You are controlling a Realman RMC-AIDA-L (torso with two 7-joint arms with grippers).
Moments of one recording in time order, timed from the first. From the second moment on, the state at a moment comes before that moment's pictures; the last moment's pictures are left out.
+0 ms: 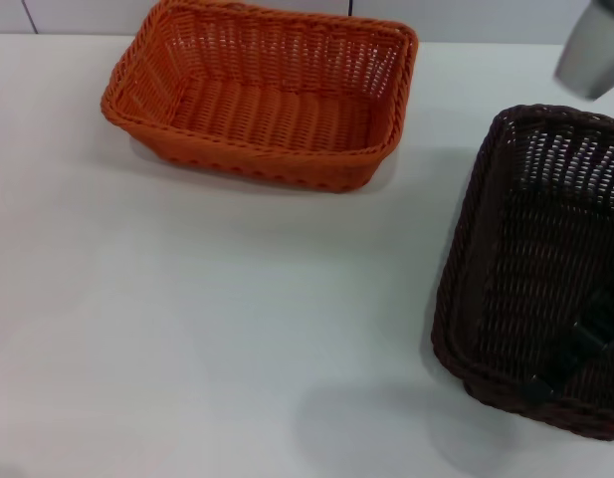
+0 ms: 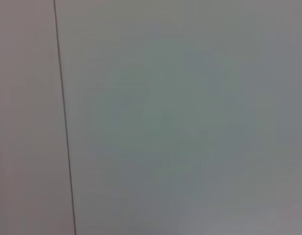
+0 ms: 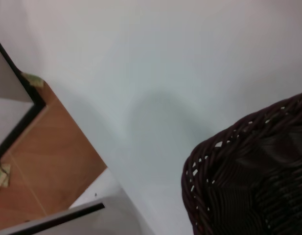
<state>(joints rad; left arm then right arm) -0.41 -2.06 1.17 0.22 -0.27 0.91 0.07 0.74 1.99 -1.32 -1.36 -2.34 -2.12 2.75</state>
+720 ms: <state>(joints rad) -0.43 -2.06 1.18 0.22 -0.27 0.91 0.08 0.79 2.05 -1.48 -1.19 -2.37 -2.01 2.72</state>
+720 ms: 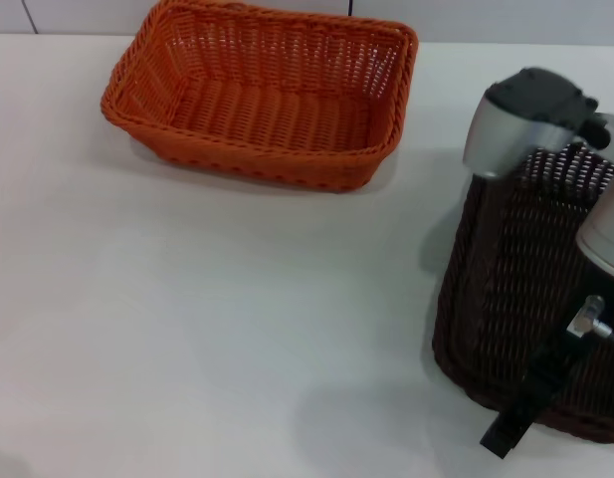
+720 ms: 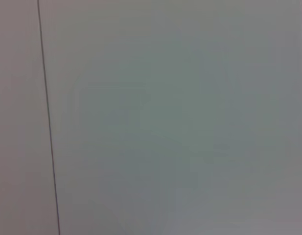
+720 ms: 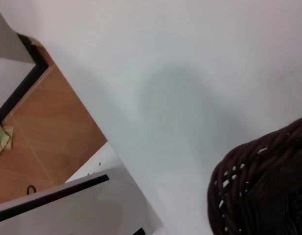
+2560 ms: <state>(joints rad) -0.44 -2.05 1.18 0.22 -0.27 0.91 0.08 0.89 2.05 -1.39 -1.31 -2.47 -1.89 2.71</state>
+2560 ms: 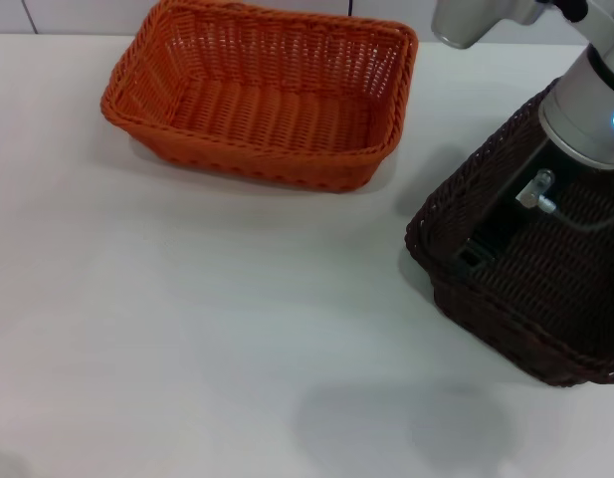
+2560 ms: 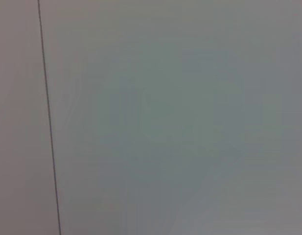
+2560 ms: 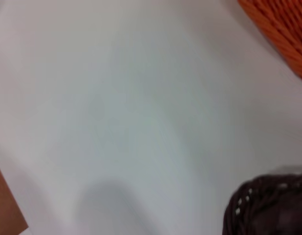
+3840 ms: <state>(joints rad) -0.47 -2.05 1.18 0.22 -0.27 0.90 0.08 0.87 2.07 -1.54 -1.29 -2.54 -1.90 2.77</state>
